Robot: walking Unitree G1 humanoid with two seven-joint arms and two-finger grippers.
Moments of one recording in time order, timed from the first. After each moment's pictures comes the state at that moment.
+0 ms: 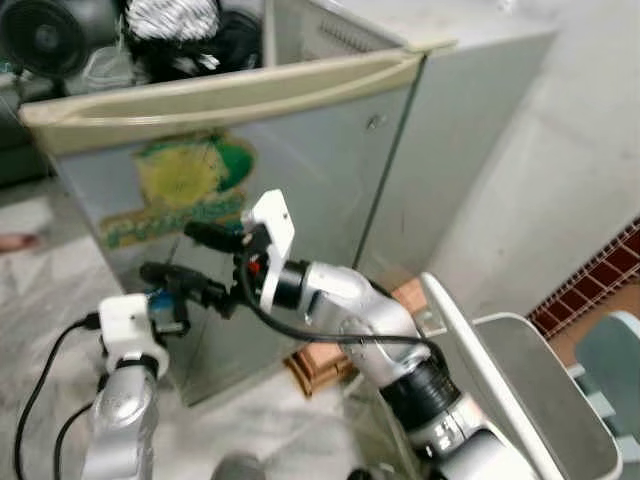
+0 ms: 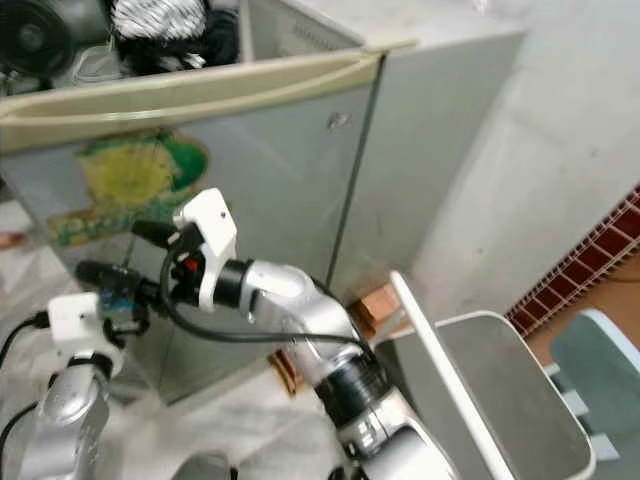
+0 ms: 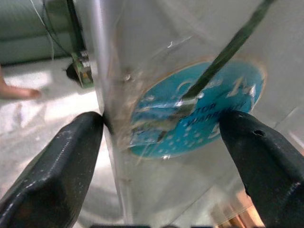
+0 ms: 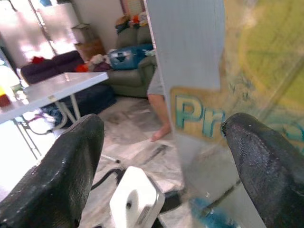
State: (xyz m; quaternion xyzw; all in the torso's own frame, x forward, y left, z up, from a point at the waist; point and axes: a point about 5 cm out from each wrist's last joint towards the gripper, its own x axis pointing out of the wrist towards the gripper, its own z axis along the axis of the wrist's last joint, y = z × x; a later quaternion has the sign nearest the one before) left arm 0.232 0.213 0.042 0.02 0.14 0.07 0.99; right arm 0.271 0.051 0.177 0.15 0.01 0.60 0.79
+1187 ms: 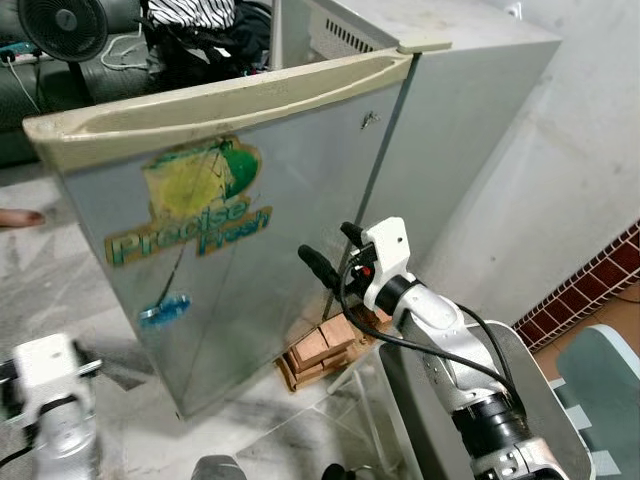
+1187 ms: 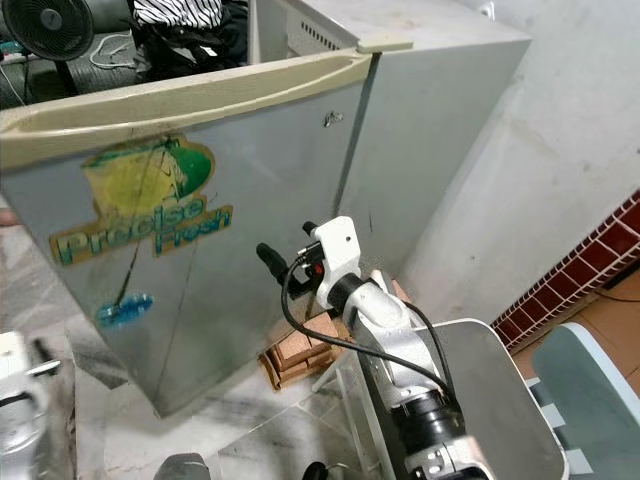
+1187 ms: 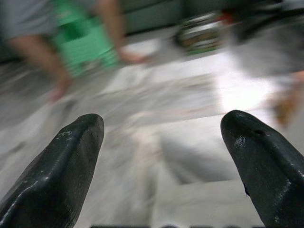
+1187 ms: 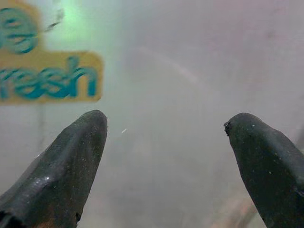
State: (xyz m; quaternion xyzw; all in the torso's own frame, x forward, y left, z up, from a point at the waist) left arm 0.201 0.273 0.024 0.10 0.17 0.24 0.95; right arm 0.296 -0.090 0.113 0.03 0.03 0.33 0.94
